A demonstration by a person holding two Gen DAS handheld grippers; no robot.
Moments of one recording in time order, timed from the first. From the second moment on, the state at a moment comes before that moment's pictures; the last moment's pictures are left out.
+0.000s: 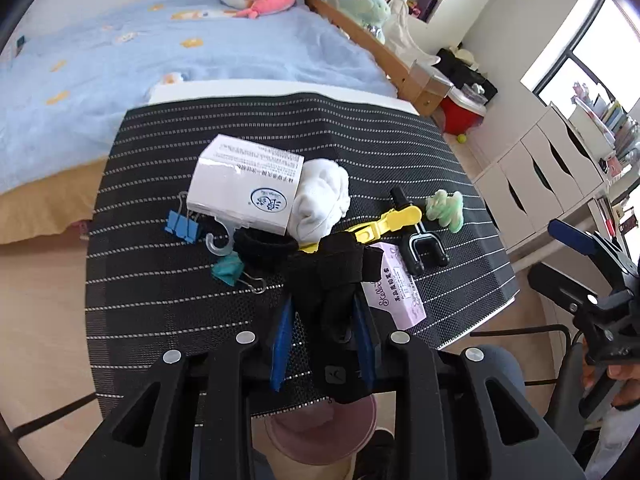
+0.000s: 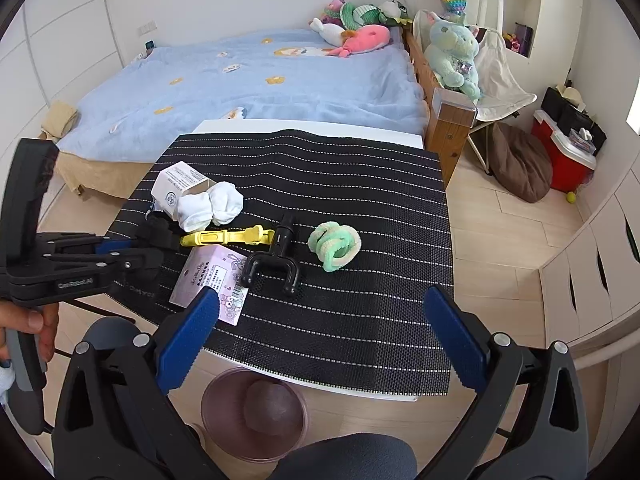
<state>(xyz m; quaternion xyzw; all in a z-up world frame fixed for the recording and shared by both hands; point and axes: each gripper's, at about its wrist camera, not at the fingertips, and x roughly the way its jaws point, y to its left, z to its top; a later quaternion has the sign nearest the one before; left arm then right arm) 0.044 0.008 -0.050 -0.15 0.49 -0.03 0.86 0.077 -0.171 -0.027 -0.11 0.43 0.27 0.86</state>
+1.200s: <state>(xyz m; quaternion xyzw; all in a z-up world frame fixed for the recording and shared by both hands) 0.017 0.015 -0.022 -0.11 0.43 -0.04 0.89 0.176 -0.135 -0.088 -0.07 0.56 0.26 0.78</state>
